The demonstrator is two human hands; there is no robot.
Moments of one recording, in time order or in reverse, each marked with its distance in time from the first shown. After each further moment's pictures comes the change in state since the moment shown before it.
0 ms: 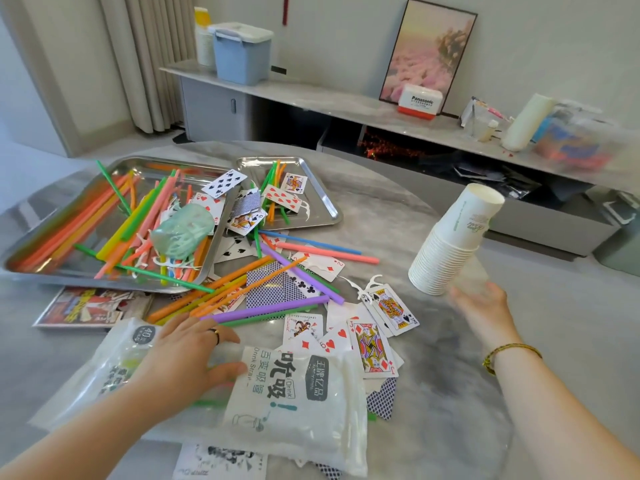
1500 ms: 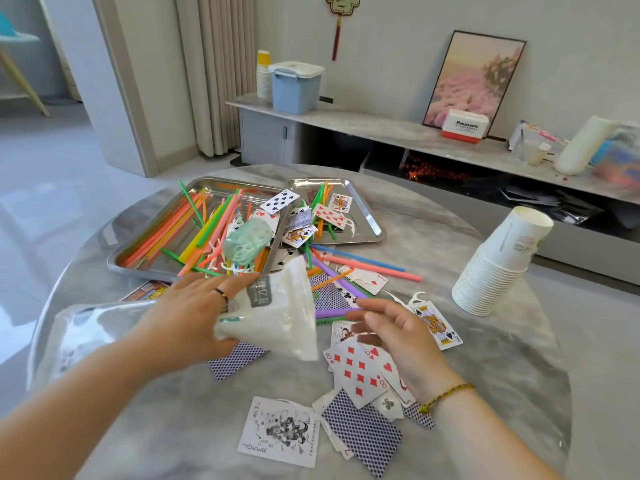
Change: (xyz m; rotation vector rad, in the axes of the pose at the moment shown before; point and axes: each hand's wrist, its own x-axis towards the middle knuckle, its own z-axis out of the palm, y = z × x) left_hand -0.033 -0.041 -0.060 0.226 0.345 0.137; right_hand -0.128 -0.052 0.088 0.283 -0.767 -0.123
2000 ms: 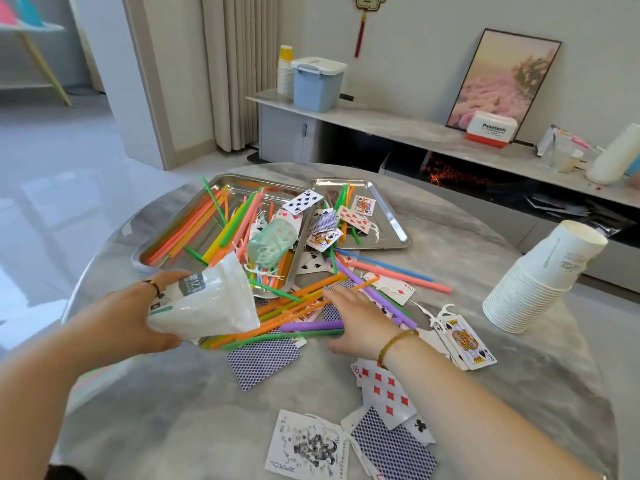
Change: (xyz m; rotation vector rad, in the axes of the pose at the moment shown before) left_hand -0.037 -0.089 0.012 -0.537 -0.277 -0.609; right_hand 0.078 0.003 0.054 -1.304 -0.403 -0.146
